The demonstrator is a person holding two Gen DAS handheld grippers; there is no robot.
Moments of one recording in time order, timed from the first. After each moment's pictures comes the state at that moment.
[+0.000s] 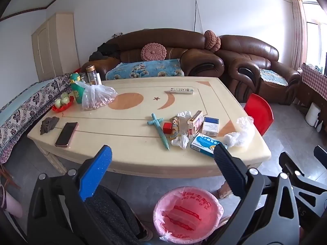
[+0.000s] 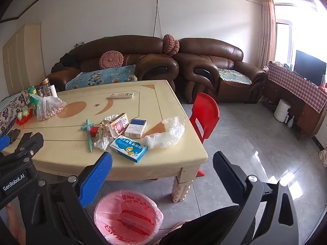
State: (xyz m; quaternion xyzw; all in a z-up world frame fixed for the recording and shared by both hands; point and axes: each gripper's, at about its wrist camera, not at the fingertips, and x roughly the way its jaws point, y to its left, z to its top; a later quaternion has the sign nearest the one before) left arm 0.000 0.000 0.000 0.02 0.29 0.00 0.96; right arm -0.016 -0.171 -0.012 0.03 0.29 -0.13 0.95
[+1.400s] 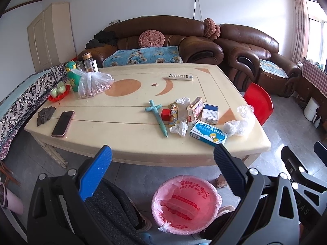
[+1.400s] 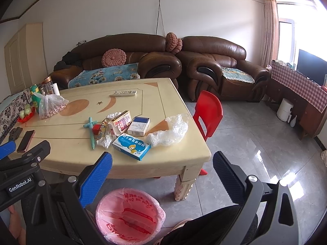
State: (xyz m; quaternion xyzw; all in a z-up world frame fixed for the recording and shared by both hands) left arm 0.010 0.003 -0.013 0.03 0.34 -0.01 0.94; right arm -0.014 -0.165 -0.016 0.04 0.29 -0.12 0.95
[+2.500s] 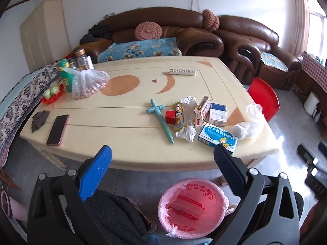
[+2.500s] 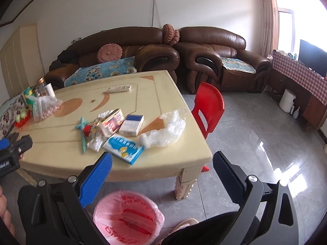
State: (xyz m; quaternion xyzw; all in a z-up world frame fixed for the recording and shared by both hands) left arm 0.080 0.023 -0.014 0.04 0.38 -0.03 0.93; right arm 0.033 -0.212 -0.031 0.07 0.32 -0.12 0.94
